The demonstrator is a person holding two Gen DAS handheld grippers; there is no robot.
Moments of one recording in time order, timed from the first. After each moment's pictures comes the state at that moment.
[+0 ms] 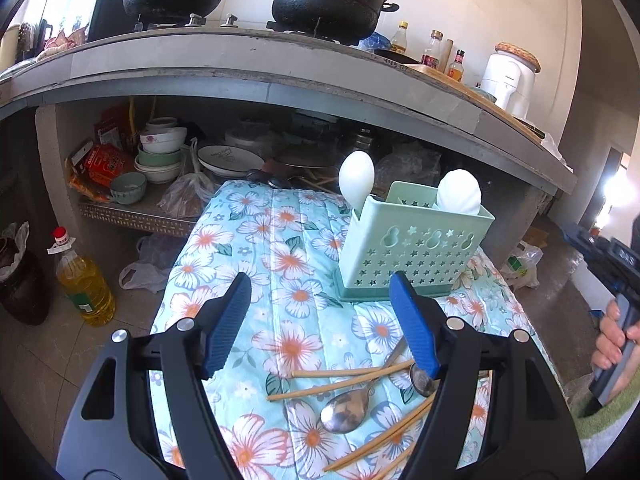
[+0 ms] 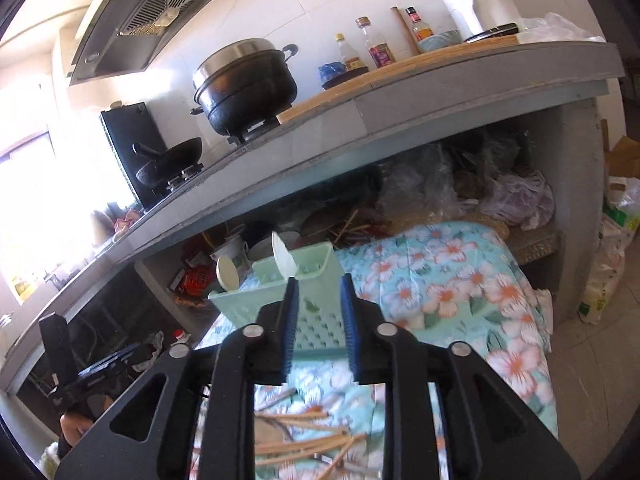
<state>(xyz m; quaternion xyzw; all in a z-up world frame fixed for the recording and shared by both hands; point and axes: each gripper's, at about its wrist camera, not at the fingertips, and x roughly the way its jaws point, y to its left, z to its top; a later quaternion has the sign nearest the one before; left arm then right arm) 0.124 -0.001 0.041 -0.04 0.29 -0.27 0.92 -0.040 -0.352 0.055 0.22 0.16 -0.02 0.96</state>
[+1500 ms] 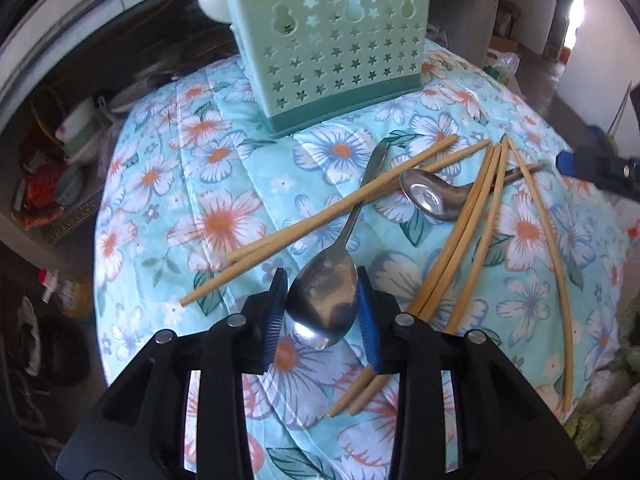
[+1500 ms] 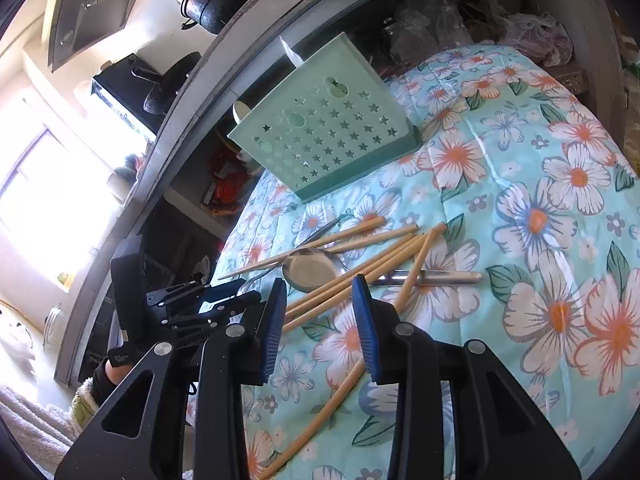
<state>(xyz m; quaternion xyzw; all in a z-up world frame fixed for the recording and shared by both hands) 0.104 -0.070 -0.054 0.20 0.44 -0.35 0.80 -0.053 -0.292 -0.060 0.33 0.31 0.07 0.89</state>
